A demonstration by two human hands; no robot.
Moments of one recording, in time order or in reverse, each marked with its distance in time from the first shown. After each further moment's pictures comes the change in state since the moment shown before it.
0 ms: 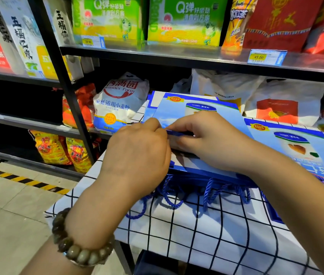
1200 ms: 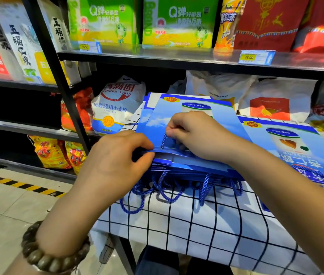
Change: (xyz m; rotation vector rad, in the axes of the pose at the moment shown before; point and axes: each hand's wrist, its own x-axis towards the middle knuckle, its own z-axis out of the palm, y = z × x) left_hand -0.028 -0.018 -0.003 -0.461 0.003 -0.165; right_hand 0.006 0.007 0.006 -0.054 0.053 0.135
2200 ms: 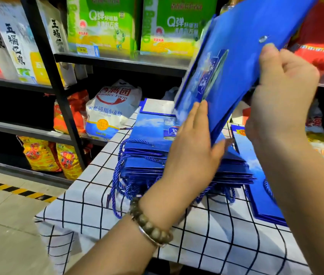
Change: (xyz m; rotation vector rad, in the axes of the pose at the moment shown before) left_hand 0.041 0.088 0.061 -0.400 -0.005 -0.008; right_hand -0.014 -0.001 -0.063 0.768 1.123 -0.054
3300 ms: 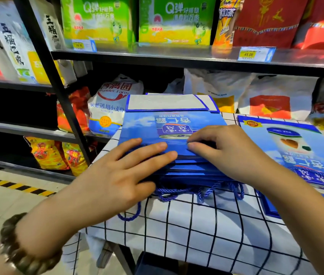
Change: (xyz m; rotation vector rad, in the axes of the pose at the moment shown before) left_hand -0.044 -0.089 -0.089 0.766 -0.295 0.861; right_hand -0.048 0.054 -0.027 -0.771 -0.933 0.054
